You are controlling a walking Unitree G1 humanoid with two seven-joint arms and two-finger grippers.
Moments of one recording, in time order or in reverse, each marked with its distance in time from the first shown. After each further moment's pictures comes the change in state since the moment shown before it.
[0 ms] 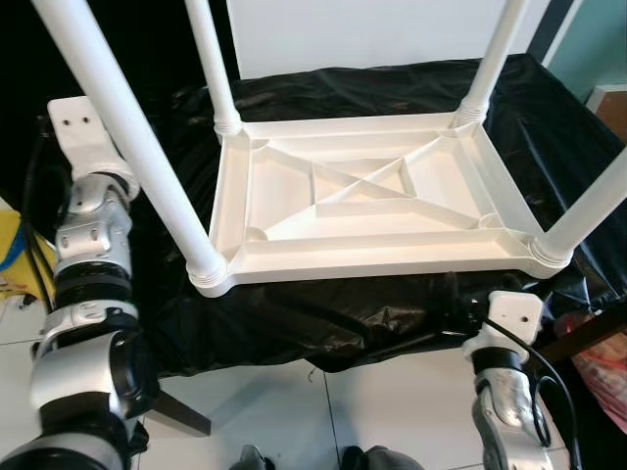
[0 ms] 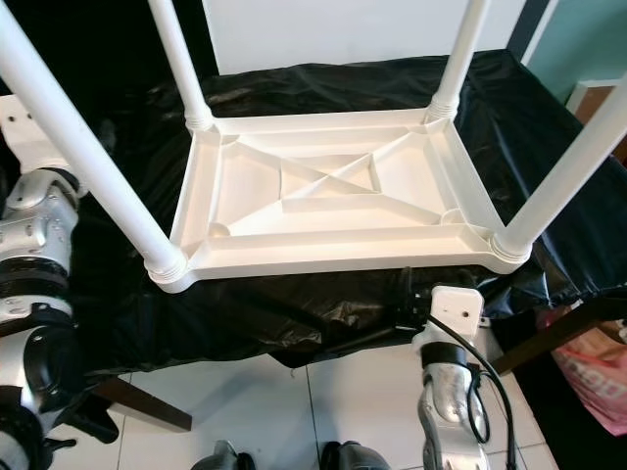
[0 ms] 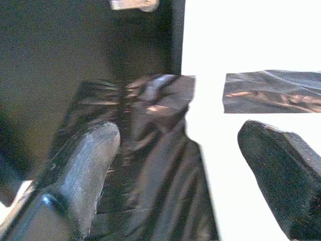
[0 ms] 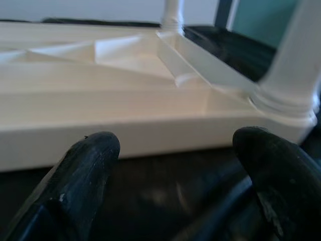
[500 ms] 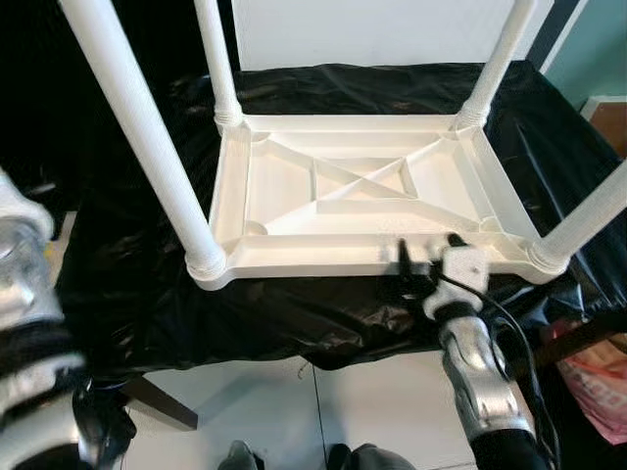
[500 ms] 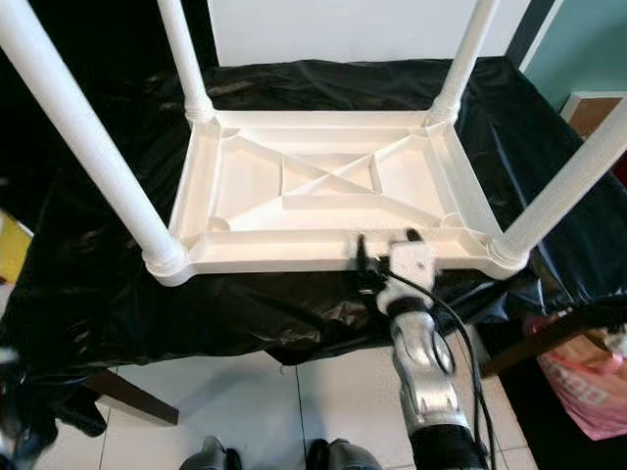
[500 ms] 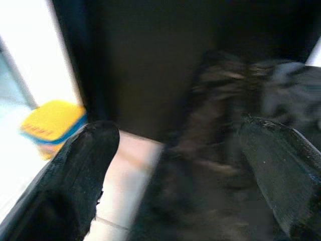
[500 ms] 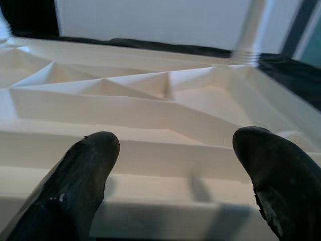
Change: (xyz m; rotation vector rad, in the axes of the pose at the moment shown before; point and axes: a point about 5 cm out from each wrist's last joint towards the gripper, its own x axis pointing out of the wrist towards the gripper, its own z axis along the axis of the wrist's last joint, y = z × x) left arm -0.048 0.078 0.003 -0.008 0.043 0.392; right arm 0.049 0.041 0.007 0.036 -0.091 0.215
